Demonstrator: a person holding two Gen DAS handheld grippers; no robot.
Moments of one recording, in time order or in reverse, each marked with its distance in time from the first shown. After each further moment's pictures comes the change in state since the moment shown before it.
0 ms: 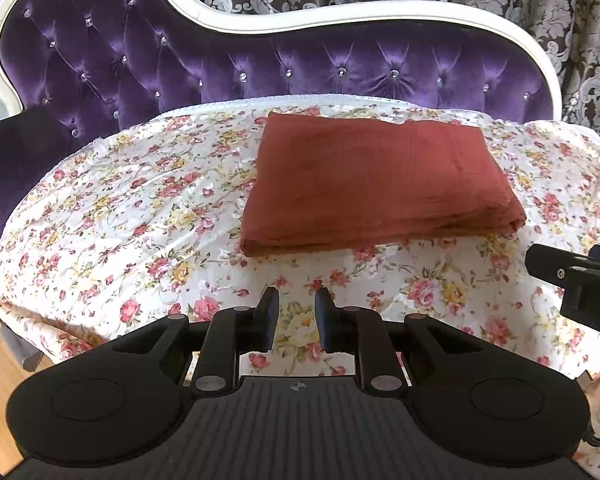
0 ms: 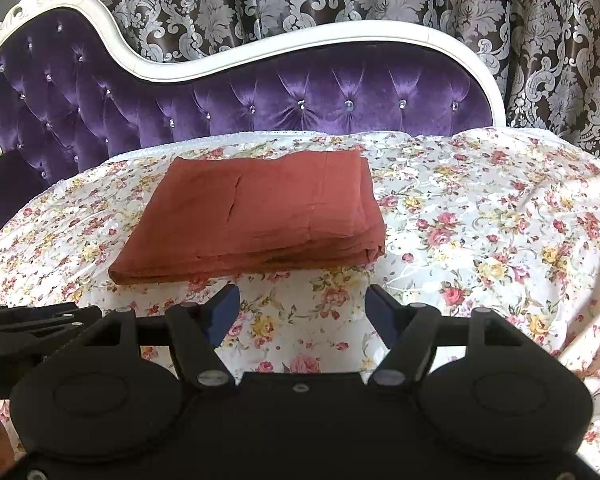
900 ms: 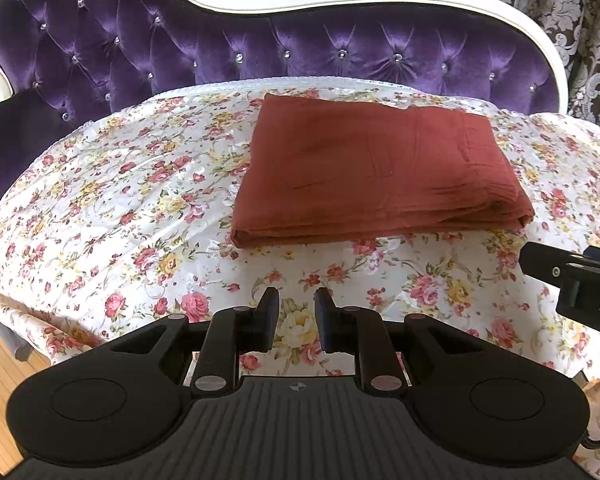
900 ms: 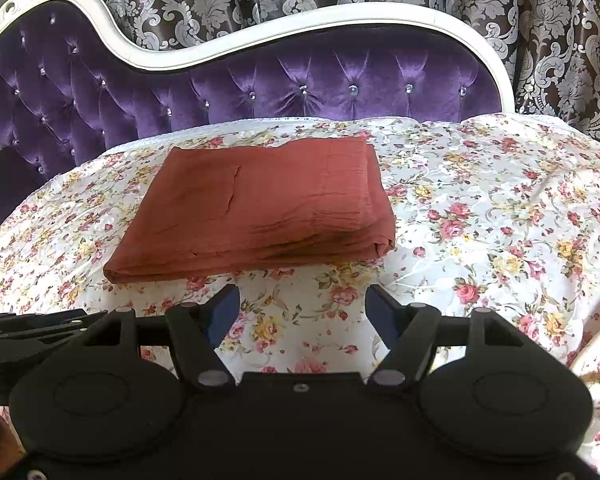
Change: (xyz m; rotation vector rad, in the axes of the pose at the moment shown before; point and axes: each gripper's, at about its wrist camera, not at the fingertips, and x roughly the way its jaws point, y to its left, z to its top) left arm 0.020 0.000 0.005 -0.016 0.053 -0.012; right arm 0.019 0.002 0.005 0.014 0.043 0.010
